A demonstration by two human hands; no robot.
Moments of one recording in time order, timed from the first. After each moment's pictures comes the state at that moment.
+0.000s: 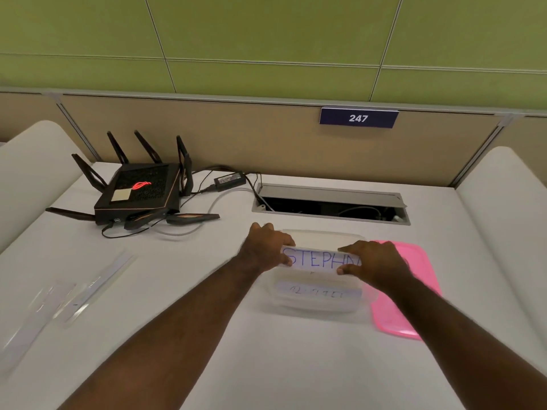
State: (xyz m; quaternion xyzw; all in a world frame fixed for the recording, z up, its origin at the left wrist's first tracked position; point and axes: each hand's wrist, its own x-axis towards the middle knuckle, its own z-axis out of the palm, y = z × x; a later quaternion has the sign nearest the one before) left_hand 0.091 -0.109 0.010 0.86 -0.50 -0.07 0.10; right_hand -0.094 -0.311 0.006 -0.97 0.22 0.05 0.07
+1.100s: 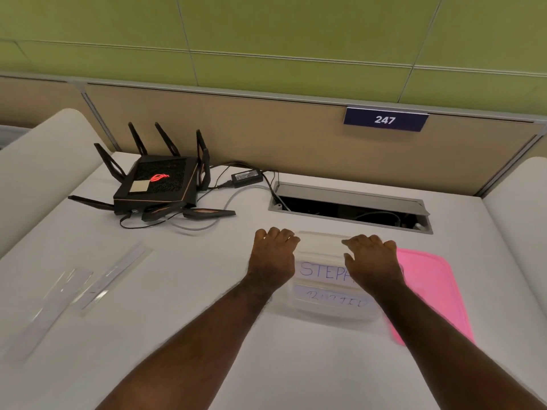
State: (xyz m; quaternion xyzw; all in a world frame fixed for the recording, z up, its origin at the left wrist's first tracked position) left_hand 0.081 -0.082 -0.015 0.87 -0.46 0.12 0.10; right_hand -0.054 -0.273 -0.004 -0.97 0.23 -0.02 -0.03
